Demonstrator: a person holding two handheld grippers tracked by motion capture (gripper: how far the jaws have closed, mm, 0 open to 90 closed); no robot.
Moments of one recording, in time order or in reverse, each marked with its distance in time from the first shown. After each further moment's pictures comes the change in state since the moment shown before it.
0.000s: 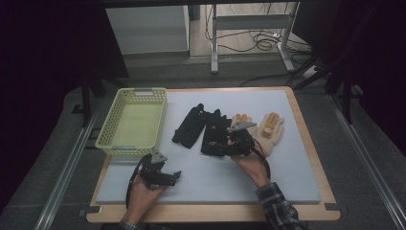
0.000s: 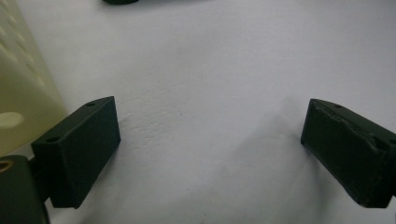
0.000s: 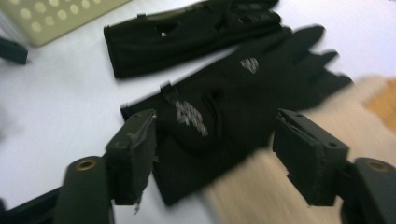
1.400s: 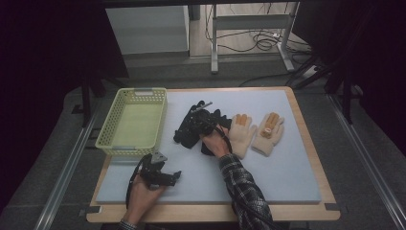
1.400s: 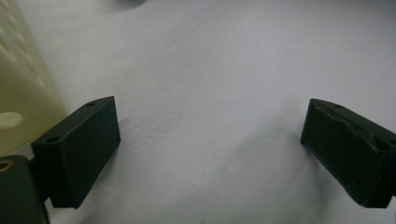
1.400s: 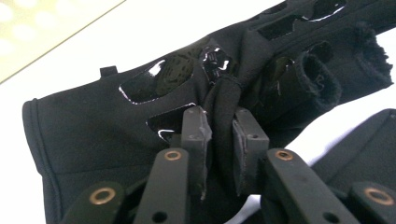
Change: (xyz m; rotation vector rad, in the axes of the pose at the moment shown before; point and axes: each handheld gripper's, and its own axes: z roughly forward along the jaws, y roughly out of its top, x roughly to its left) left arm 0.000 0.000 0.000 -0.002 -0.002 -0.003; right arm 0.013 0.070 0.131 0.165 0.006 0.010
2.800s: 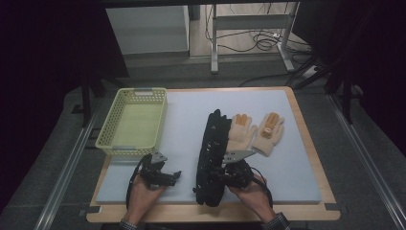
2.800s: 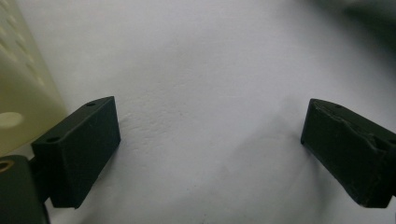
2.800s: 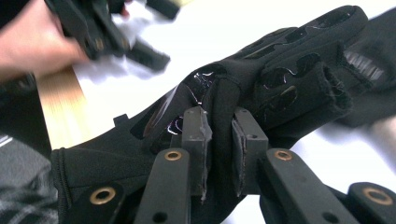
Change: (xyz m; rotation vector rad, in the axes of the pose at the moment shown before) left arm 0.000 0.000 0.000 0.001 0.002 0.002; right arm 0.060 -0.144 -0.158 -0.128 0.231 -0.078
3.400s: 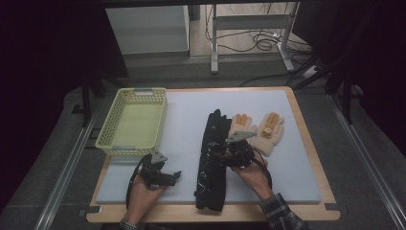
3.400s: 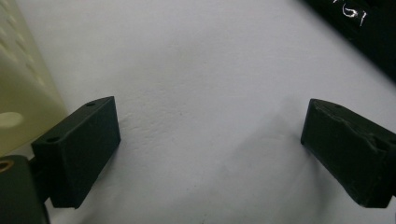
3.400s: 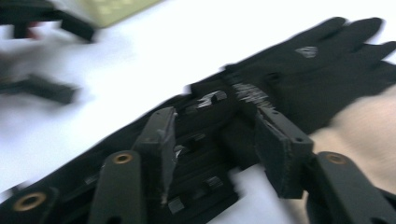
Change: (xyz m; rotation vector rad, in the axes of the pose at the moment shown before) left arm 0.000 0.000 0.000 0.000 0.000 0.002; right arm -0.055 0.028 0.014 -0.014 -0.158 0.007
